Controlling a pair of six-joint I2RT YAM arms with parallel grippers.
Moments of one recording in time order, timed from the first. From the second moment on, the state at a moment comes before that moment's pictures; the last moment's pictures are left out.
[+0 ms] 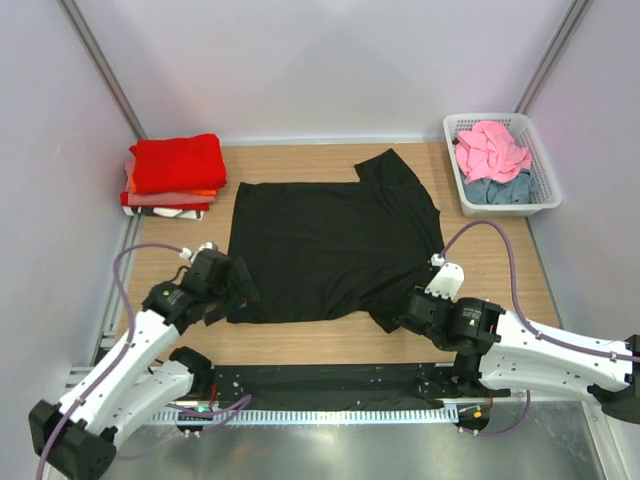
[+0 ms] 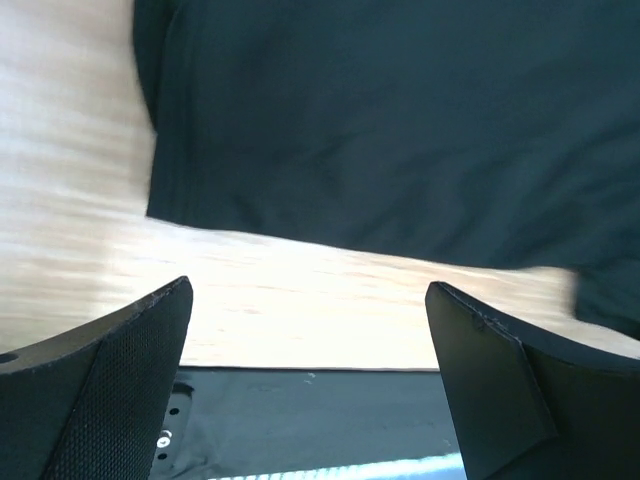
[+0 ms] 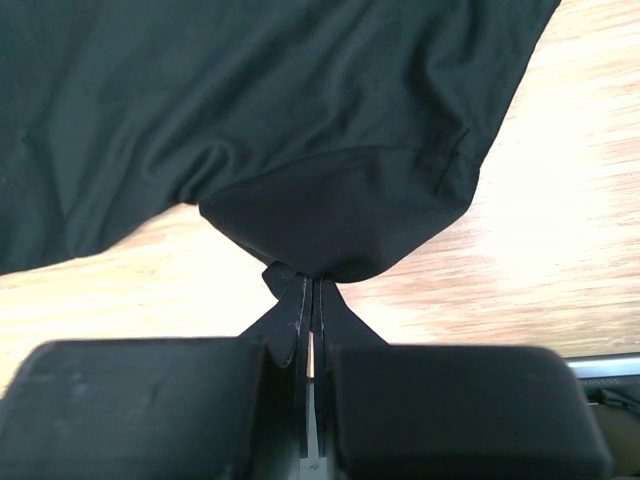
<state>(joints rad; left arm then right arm) -0.48 0.76 0.68 -0.88 -0.08 -0.88 1.17 0.79 0.66 -1.06 0.65 1.31</state>
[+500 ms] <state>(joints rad) -0.53 0.75 0.43 -0.80 -0.30 -1.11 1.17 0.67 0.66 -1.09 0.72 1.34</state>
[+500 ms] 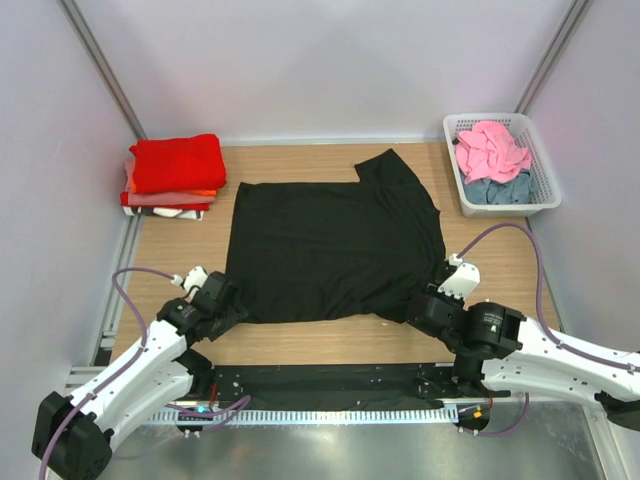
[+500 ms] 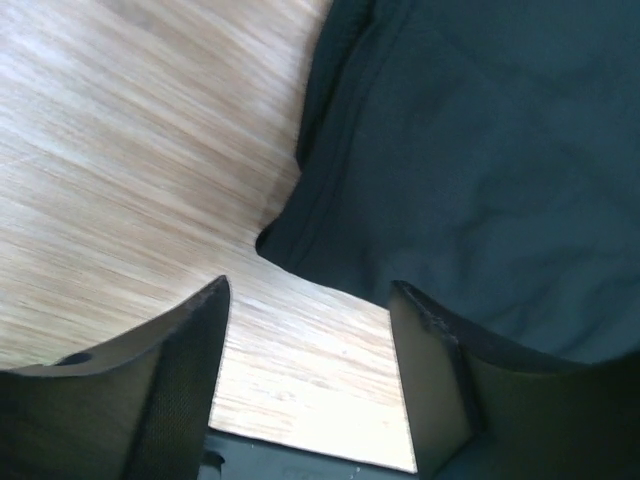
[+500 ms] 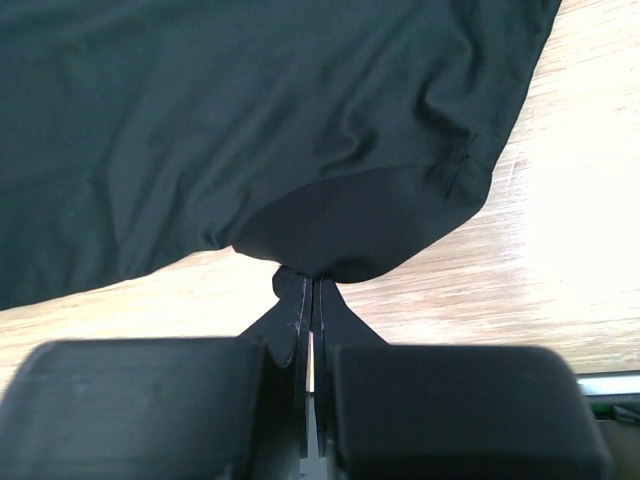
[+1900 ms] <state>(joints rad) -0.53 0.73 0.55 -0.74 -0.38 -1.01 1.17 0.71 0.75 -1.14 0.82 1.33</state>
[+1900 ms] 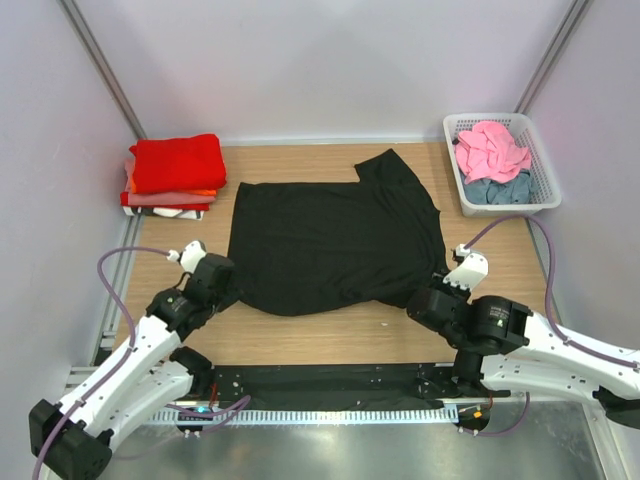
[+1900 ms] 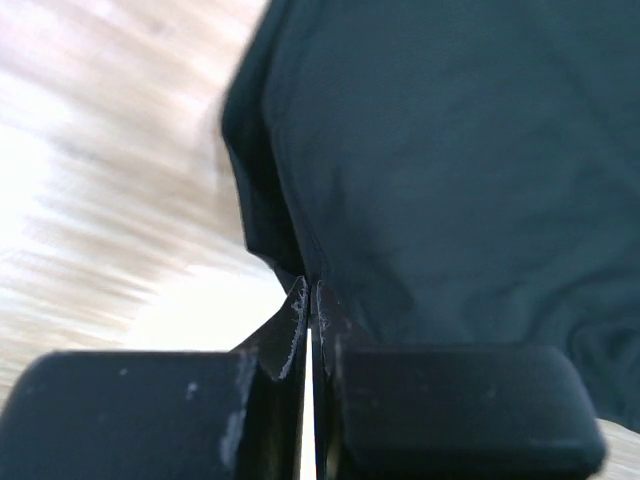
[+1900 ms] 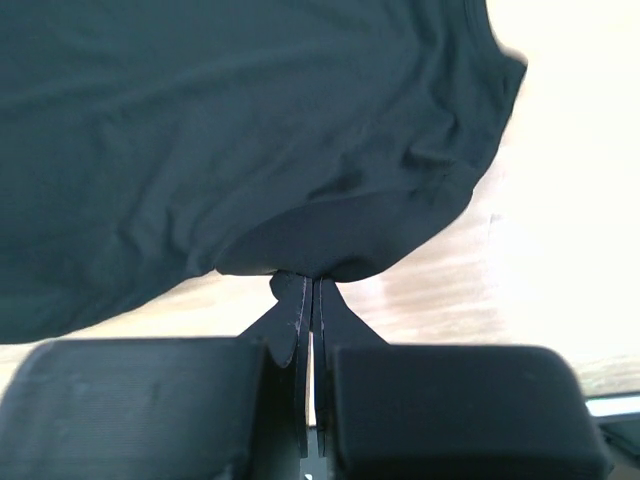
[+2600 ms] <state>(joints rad) -0.36 1.07 0.87 -0.70 -0.28 -0.81 0.87 0.98 0.93 -0.85 0.84 0.77</state>
